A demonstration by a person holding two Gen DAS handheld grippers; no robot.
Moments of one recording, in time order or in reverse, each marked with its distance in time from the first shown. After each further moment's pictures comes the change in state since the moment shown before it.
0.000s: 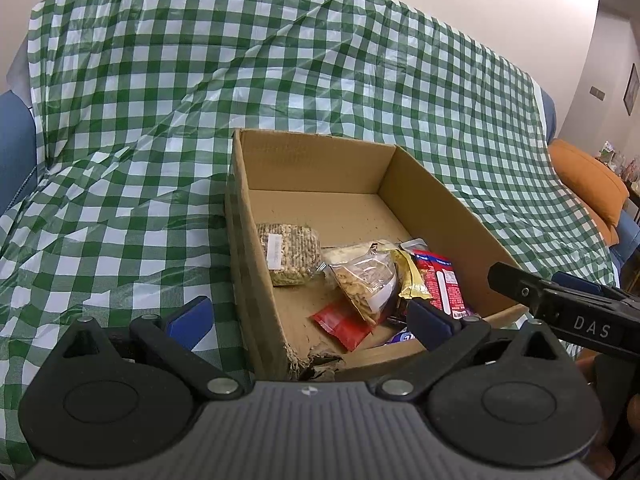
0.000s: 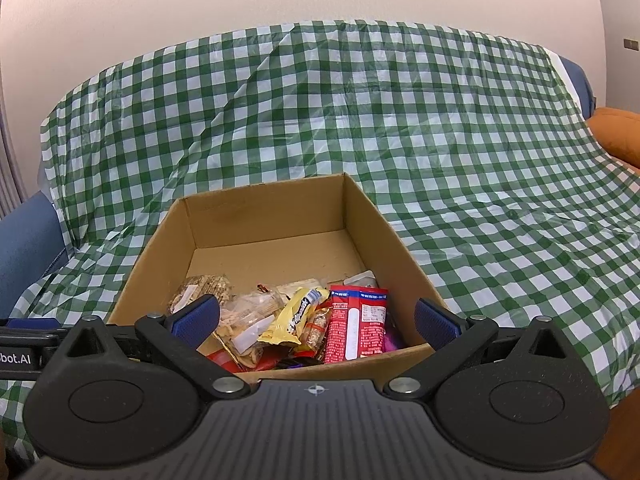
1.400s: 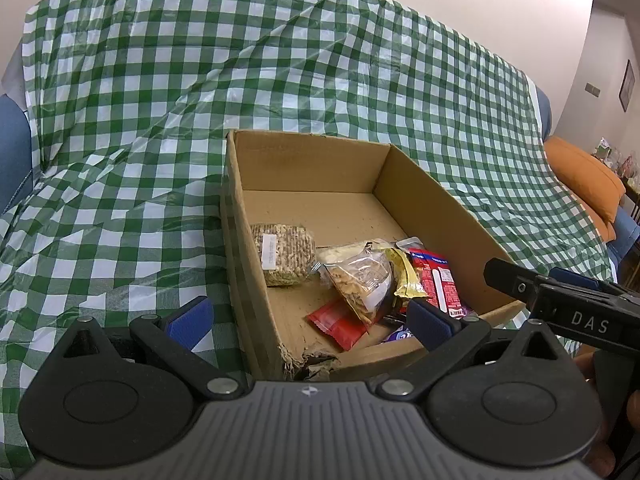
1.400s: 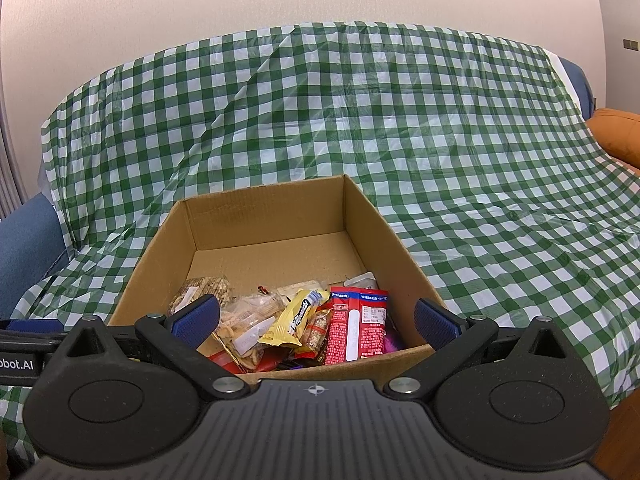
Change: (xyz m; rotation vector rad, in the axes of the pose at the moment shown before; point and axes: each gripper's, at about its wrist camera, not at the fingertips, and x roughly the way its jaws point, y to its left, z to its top) left arm -0.001 -0.002 0.002 0.013 -0.002 -0.009; right arm 0.000 -0.001 0.000 -0.001 -0.002 0.002
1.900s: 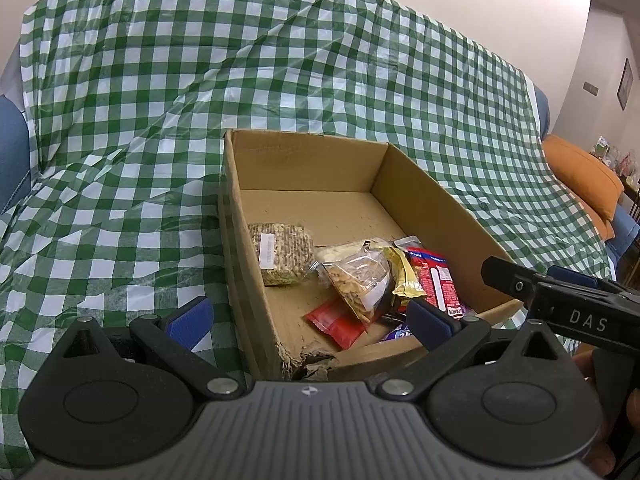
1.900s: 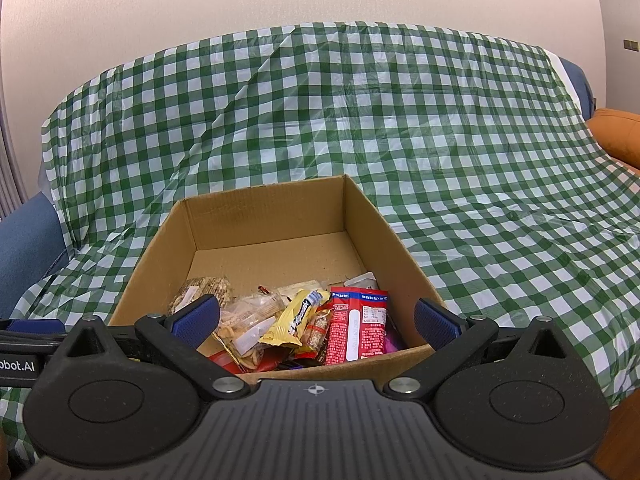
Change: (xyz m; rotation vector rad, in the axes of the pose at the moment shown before) left arm 0.001 -0.003 -0.002 0.006 -0.001 -0.002; right arm 0.001 0.001 0.000 -0.001 0.000 -0.001
